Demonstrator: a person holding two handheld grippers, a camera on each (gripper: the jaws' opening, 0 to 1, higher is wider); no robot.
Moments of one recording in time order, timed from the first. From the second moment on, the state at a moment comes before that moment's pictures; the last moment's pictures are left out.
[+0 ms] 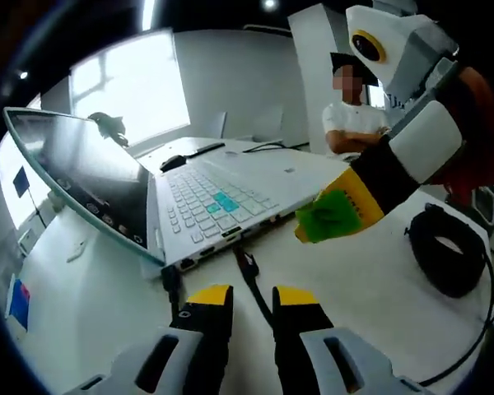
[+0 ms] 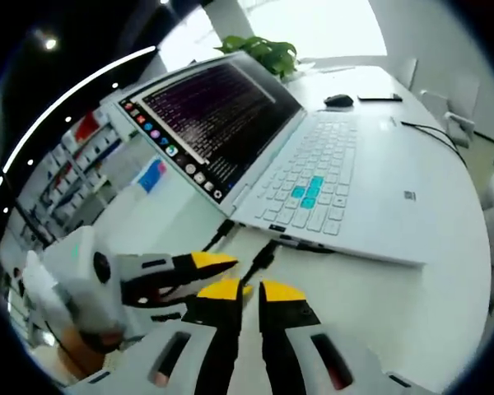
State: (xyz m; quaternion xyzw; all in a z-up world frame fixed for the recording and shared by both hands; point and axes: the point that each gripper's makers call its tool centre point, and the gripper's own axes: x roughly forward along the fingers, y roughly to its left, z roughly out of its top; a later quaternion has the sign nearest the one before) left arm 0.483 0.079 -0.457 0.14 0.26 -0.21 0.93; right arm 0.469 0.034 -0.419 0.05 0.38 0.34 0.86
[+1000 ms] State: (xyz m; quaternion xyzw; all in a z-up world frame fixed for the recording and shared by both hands) left arm 0.487 0.079 -0.459 0.10 0.26 -0.21 0.94; right arm 0.467 0.025 -0.422 0.07 0.37 0.34 0.86
